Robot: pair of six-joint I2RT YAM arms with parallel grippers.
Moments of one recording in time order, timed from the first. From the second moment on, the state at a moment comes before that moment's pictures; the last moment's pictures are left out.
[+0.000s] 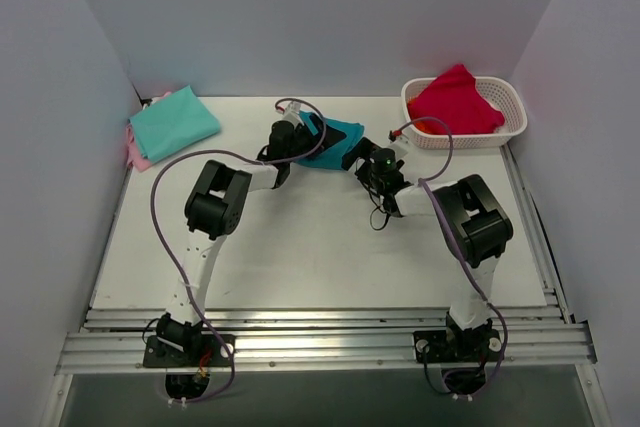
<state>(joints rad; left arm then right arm) -0.44 2.46 1.64 0.68 0.34 -0.98 0.41 1.95 0.93 0.58 0.21 0.80</state>
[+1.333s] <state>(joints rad) -0.52 2.03 1.12 0.39 -0.19 -1.36 0.26 1.79 0.78 0.60 0.20 0.81</state>
